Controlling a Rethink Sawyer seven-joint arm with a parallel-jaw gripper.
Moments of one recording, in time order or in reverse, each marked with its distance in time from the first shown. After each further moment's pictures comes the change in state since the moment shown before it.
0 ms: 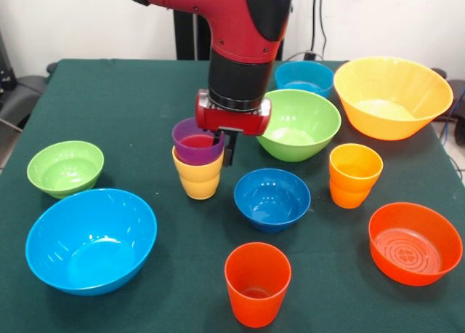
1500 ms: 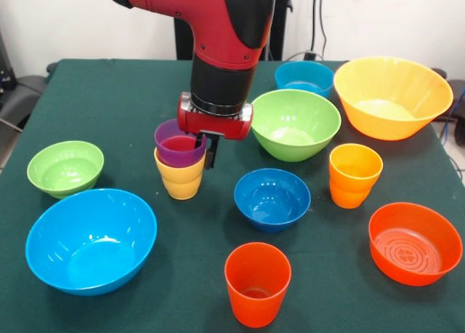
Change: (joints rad) arm -0.016 0.028 -0.031 -0.027 0.000 0.000 0.000
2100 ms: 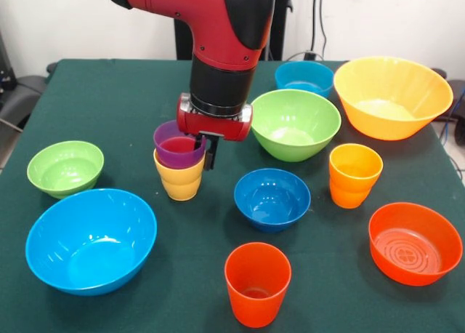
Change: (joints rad) arm 0.000 0.002 0.000 -0.006 0.000 0.000 0.000
